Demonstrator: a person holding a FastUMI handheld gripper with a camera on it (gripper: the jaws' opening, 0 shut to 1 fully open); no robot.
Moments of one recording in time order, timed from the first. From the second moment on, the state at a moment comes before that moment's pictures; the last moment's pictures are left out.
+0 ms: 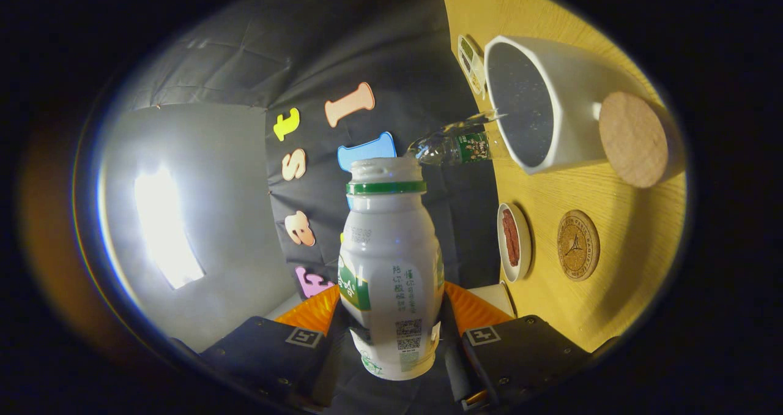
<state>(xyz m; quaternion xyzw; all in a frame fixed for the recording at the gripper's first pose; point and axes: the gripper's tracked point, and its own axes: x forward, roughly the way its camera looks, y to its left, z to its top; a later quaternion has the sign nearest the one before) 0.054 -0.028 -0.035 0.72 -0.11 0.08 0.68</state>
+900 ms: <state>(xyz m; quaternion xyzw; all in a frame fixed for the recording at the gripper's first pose) 0.055 -0.030 -0.035 0.73 -0.11 0.07 0.67</state>
